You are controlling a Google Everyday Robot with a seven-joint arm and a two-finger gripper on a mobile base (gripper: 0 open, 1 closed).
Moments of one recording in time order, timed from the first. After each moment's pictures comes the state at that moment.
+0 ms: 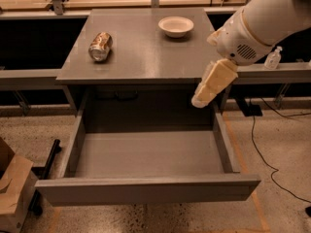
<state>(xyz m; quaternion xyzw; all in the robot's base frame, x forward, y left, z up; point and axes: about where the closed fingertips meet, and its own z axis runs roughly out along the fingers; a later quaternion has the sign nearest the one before) 0.525 -0.115 0.960 -0.58 0.76 0.06 0.29</state>
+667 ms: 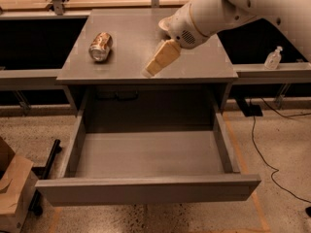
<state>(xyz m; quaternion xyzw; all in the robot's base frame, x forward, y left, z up) 0.633 -0.009 0.960 -0.56 0.71 0.14 0.40</state>
